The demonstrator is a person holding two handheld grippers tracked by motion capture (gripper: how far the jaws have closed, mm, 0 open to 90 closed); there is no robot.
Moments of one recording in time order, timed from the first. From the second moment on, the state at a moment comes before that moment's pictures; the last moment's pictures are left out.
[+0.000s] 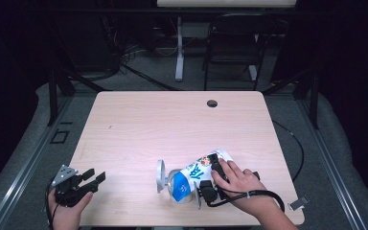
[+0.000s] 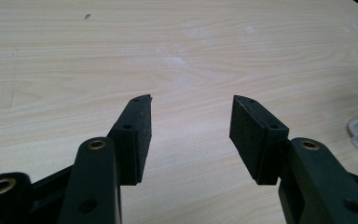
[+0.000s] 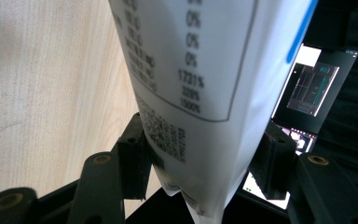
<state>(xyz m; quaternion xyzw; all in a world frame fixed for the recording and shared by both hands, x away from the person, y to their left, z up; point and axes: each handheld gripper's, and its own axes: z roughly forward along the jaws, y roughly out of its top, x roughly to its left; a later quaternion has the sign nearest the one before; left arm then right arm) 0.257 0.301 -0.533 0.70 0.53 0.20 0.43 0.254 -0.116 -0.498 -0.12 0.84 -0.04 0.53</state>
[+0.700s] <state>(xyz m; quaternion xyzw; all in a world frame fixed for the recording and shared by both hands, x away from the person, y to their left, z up) 0.257 0.302 -0.533 0.70 0.53 0.20 0.43 0.254 -0.115 -0.497 -0.13 0.84 -0.04 0.53</state>
